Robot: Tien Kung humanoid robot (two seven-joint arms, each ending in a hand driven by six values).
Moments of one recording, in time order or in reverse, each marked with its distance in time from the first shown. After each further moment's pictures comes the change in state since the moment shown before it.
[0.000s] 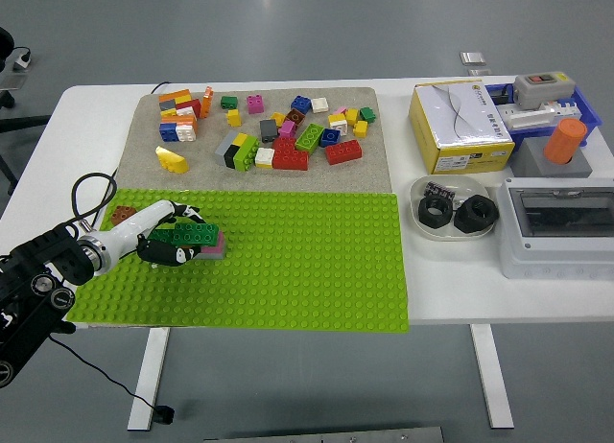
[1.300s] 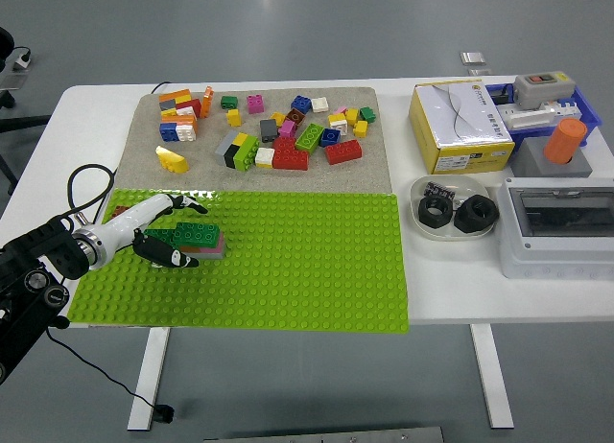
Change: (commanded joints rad) left arm 0.004 0.036 -0.021 -0.085 0.034 -0.003 0.014; right arm -0.003 0.002 0.008 0.000 -0.005 0.000 -0.002
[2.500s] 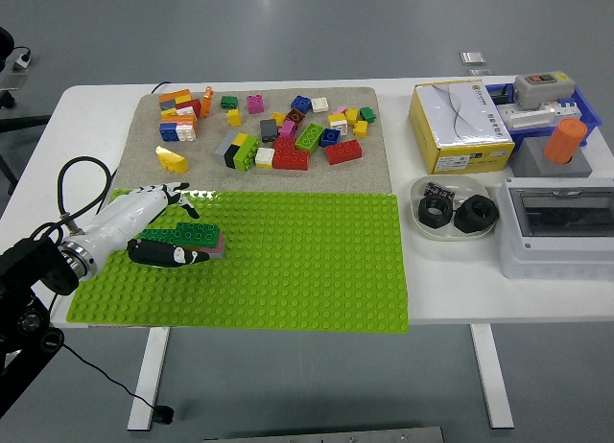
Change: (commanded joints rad) left arm 0.124 0.067 0.004 -0.213 0.304 0.141 -0.030; right arm -0.003 0.002 0.015 0.000 -0.012 -0.001 0.001
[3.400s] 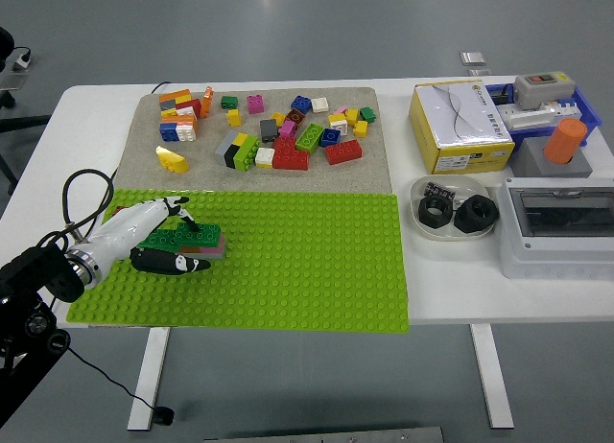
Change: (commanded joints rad) left arm 0.002 -0.031 0.004 0.057 -0.029 -0.012 0.007; right arm 0.004 -0.001 -0.006 0.000 0.005 0.000 0.003
